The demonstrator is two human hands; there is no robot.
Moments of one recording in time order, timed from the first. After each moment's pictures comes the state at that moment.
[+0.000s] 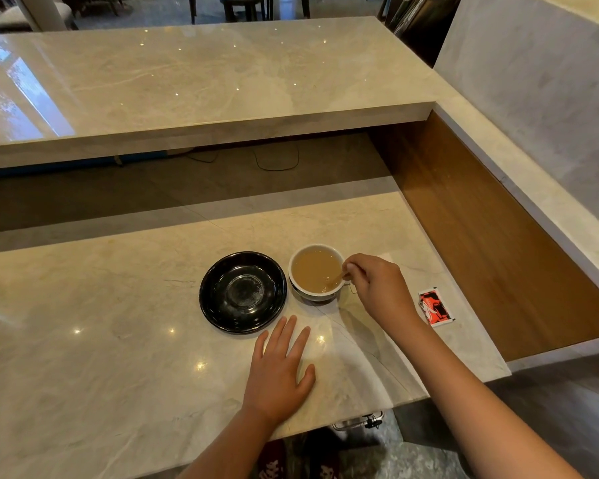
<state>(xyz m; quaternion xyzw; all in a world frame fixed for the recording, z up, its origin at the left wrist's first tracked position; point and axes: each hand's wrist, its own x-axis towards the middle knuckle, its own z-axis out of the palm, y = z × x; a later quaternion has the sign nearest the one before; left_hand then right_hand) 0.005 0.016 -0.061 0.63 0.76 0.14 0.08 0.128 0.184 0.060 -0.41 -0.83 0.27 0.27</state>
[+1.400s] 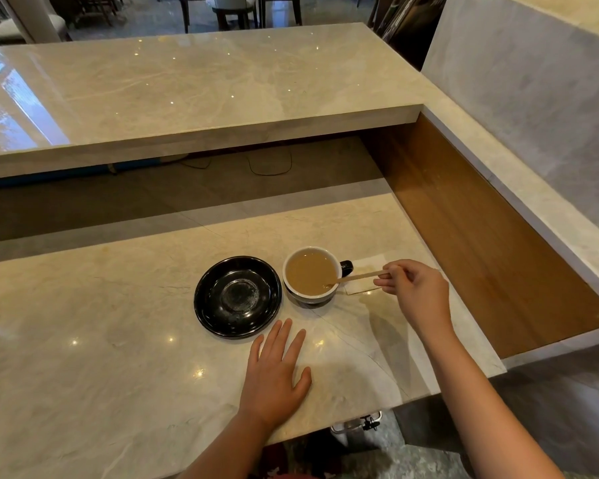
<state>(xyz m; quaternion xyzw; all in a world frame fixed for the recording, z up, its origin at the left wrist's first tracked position) 0.006 0.015 -0.061 0.63 0.76 0.14 0.08 0.171 0.189 0.065 -0.54 -0.62 0.43 0.38</state>
